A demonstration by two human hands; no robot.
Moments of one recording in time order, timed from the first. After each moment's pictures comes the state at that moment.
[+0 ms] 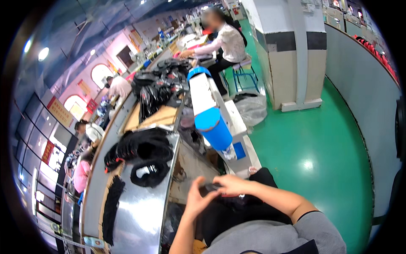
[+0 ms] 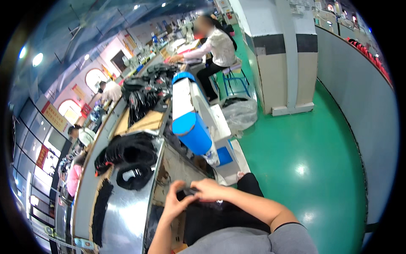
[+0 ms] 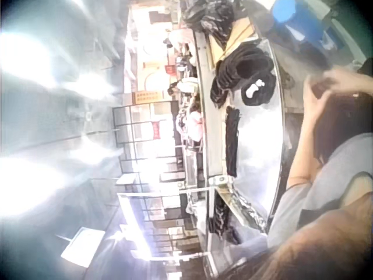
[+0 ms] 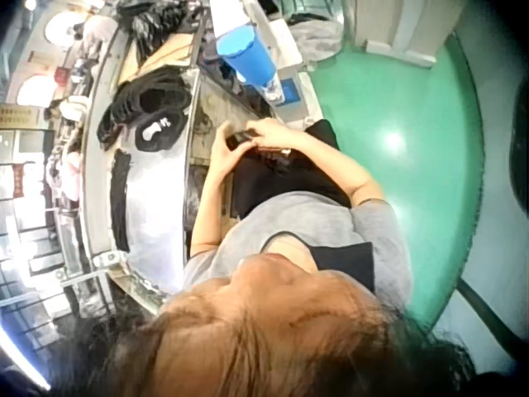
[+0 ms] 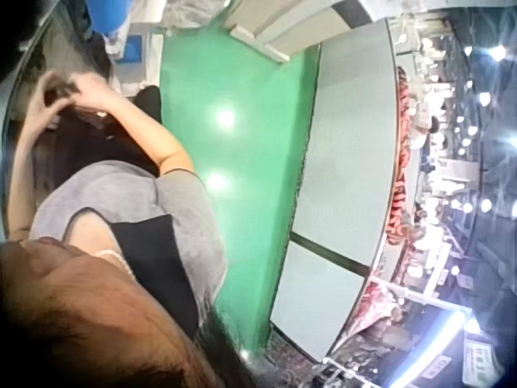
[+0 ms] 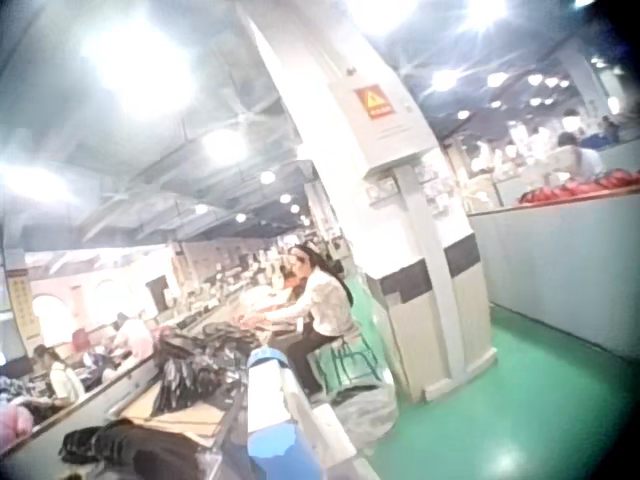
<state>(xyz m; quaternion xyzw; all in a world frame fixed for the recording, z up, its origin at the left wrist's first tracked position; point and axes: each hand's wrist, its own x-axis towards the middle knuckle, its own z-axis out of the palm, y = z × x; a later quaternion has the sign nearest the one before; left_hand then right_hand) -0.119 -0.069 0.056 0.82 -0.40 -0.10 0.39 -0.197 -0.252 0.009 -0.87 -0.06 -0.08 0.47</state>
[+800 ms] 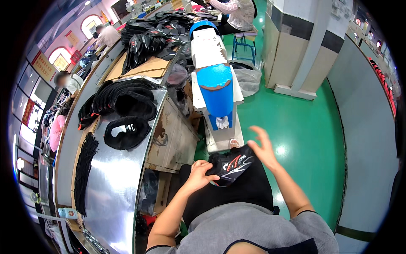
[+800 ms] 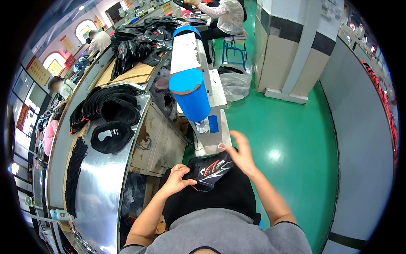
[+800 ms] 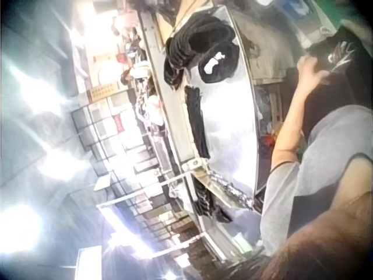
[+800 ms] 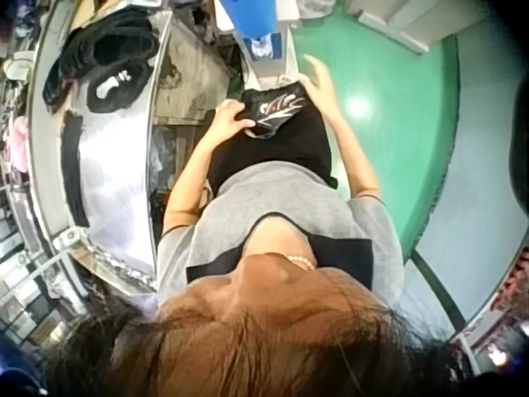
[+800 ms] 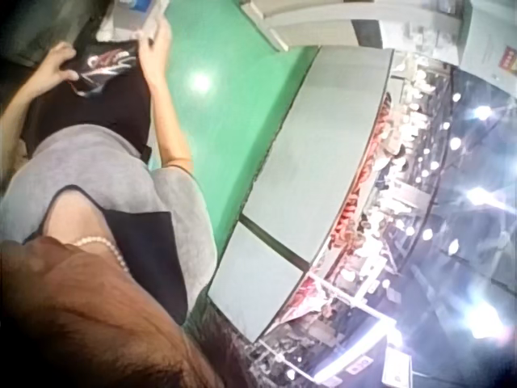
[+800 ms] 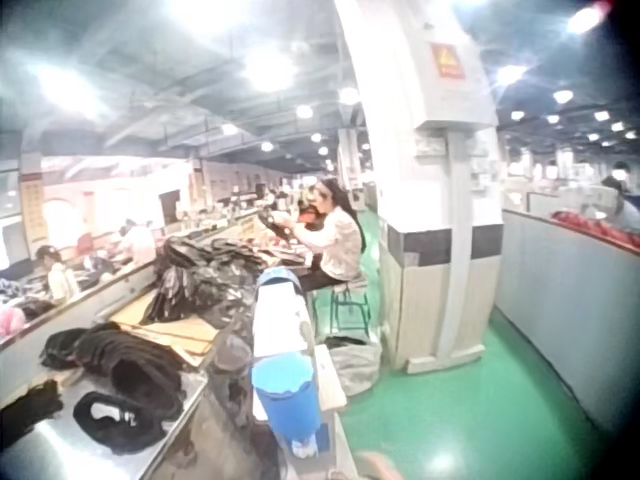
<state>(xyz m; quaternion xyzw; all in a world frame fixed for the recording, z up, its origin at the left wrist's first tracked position) -0.119 -0.078 -0.043 0.80 -0.47 -0.20 0.32 -0.259 -0.325 -0.040 -0.79 0.21 -0.29 0.50</state>
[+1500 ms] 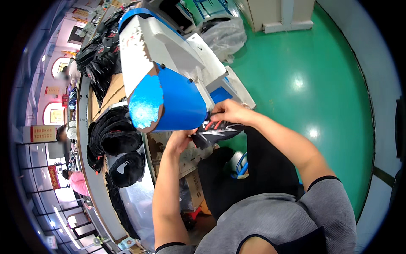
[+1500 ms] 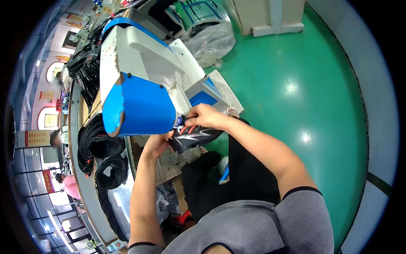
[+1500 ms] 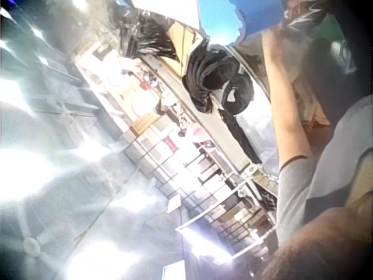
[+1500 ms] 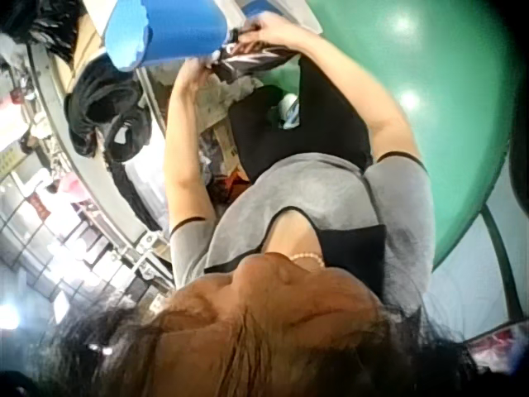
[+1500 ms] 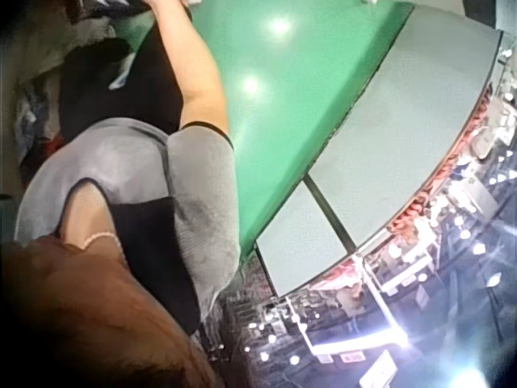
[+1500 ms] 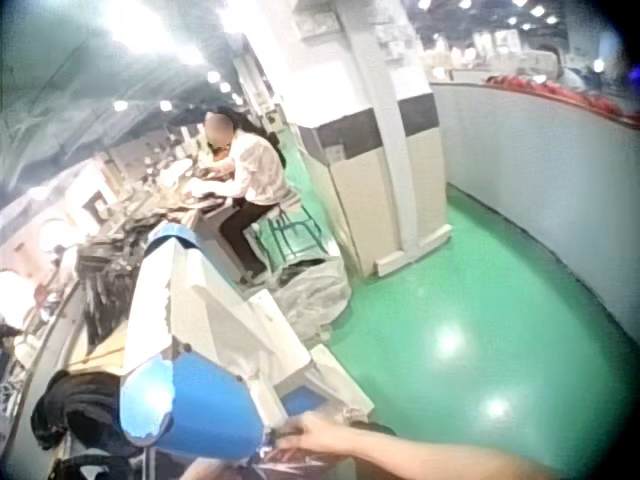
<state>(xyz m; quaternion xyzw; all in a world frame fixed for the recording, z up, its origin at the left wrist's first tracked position) 0.032 -0.213 -0.042 0.70 -0.10 -0.53 0.47 -0.137 -0.387 -0.085 -0.70 0.18 -0.07 0.69</state>
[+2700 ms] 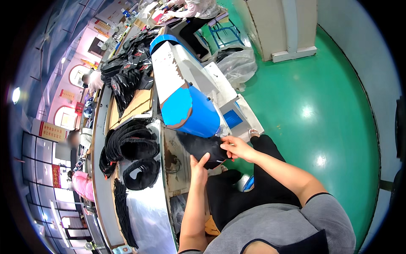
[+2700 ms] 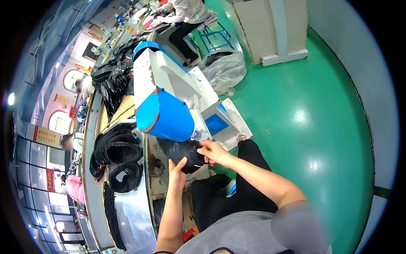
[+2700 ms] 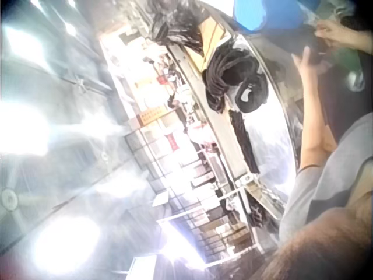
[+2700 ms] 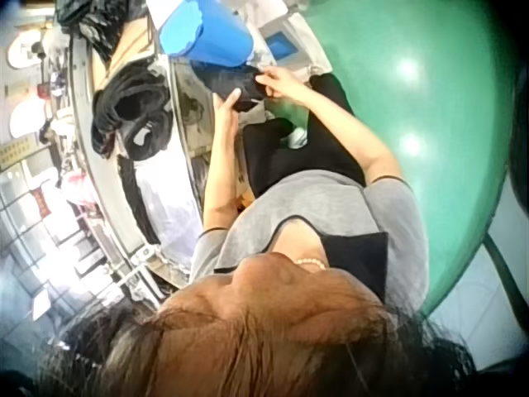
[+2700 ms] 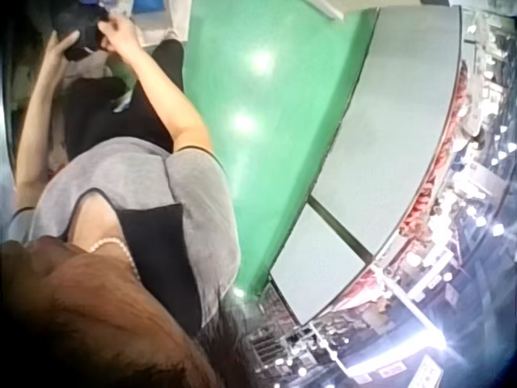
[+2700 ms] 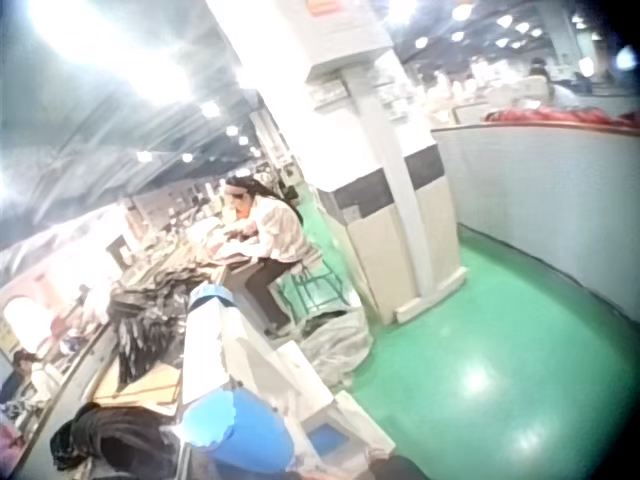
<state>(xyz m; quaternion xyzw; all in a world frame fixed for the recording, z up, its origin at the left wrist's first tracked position) -0.054 -0.161 -0.032 0.59 -0.13 -0.35 0.71 -0.170 -0.313 -0.074 -0.51 0.20 -0.09 0.83</state>
